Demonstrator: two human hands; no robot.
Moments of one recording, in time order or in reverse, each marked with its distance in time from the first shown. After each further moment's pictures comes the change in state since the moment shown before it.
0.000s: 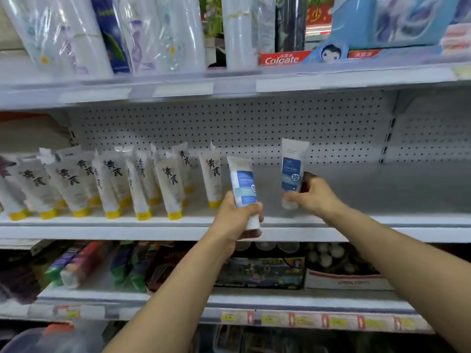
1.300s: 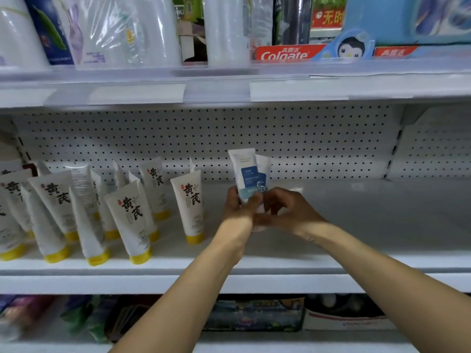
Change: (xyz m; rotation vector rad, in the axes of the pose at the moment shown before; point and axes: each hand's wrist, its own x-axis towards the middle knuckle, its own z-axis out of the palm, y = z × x) left_hand 0.109 0.006 0.036 -0.097 0.036 0.148; right_hand 0.072 0.002 0.023 0.001 -0.199 -0.176
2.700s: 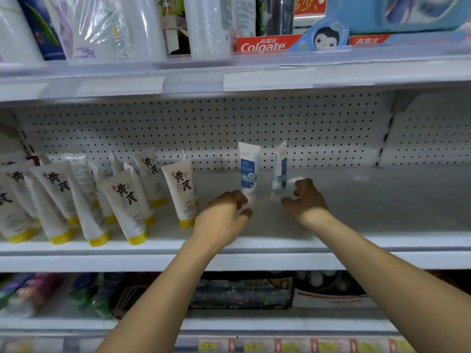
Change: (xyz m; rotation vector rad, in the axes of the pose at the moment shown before) left_hand -0.014 -0.002 -0.023 1.283 -0.097 0.267; right_hand -0.011 0.037 -0.030 -0.260 0.313 0.369
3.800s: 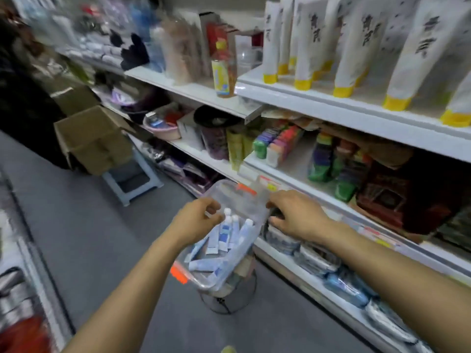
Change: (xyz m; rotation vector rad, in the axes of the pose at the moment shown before) left_hand -0.425 -0.425 -0.164 -0.038 -0.090 -0.837; right_hand -0.329 -0.207 0.431 -0.530 -0.837 -0.995
